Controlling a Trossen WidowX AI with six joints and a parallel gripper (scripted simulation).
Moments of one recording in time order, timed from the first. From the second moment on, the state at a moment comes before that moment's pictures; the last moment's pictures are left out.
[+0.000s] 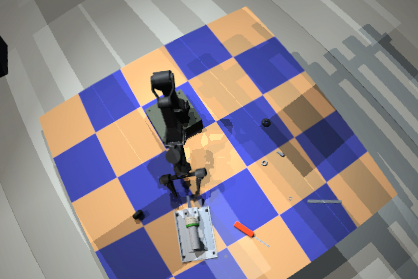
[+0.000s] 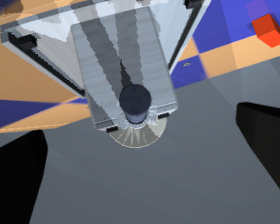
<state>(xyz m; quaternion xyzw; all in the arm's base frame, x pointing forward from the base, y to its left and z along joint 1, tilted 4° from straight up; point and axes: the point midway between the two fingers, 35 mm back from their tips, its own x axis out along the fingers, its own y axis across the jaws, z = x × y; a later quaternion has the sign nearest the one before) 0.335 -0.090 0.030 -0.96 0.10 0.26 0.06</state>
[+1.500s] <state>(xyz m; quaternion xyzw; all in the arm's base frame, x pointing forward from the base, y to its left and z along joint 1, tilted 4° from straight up) 0.336 -0.088 0.019 -0.67 0.30 0.19 0.65</state>
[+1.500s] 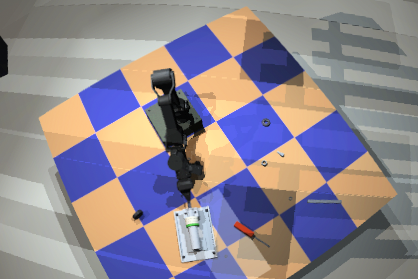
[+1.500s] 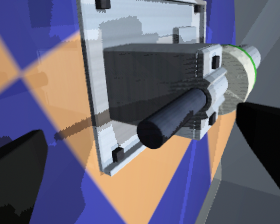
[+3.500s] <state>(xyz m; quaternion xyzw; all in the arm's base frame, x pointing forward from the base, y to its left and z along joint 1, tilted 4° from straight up) 0.343 -0.089 0.044 0.01 0.39 -0.10 0.91</state>
